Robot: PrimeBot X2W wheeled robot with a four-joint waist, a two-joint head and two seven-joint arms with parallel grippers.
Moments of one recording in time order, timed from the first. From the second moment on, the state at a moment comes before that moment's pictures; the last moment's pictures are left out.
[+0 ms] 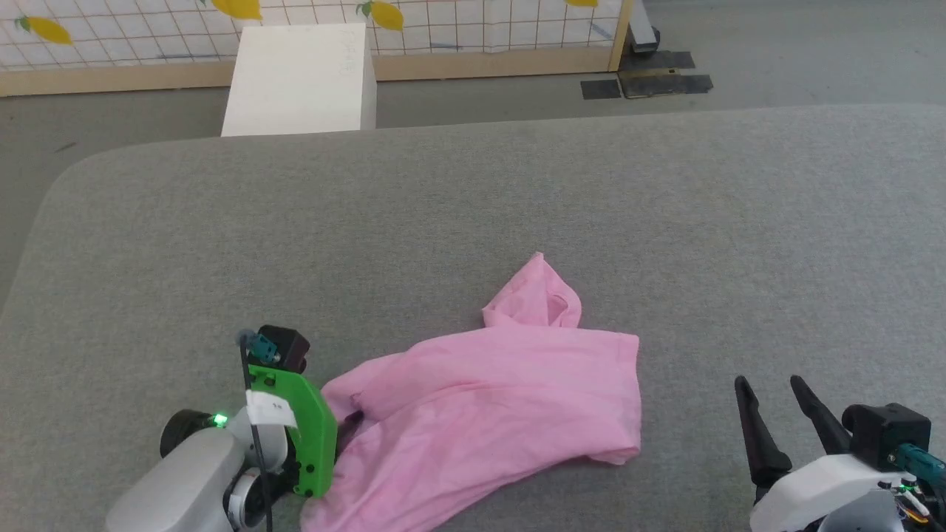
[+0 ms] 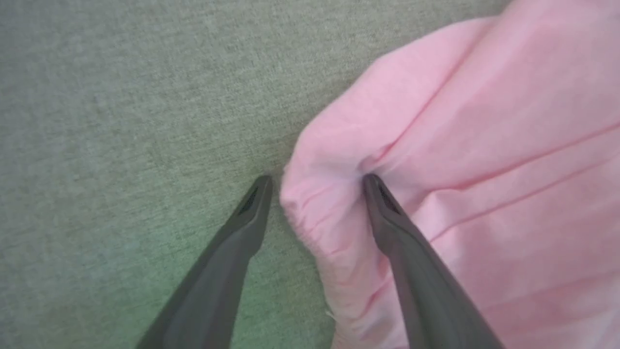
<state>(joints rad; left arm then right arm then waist) -0.43 0.50 -0.80 0.44 -0.90 0.01 0.39 0.13 -0.05 -0.08 -0.04 0.18 0.13 0.10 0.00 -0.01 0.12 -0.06</state>
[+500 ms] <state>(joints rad) -0.48 0.53 -0.74 0.30 -0.80 0.08 0.15 0.12 -0.05 -0.09 -0.02 0.19 0.13 0.09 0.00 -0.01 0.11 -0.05</state>
